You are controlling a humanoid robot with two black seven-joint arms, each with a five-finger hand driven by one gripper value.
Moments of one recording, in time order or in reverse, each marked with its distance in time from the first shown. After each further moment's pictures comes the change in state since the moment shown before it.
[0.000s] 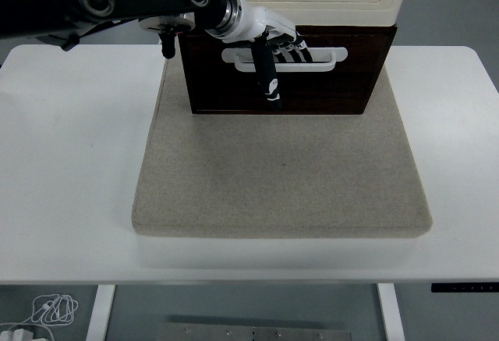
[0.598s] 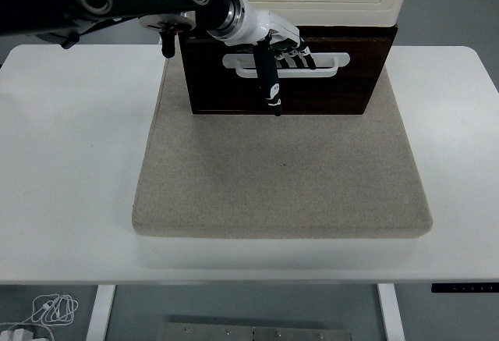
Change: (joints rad) left arm -0.018 0.000 -0.003 -0.022 -0.001 -0.035 0.001; right arm 0.000 0.000 0.000 0.000 0.000 0.000 0.000
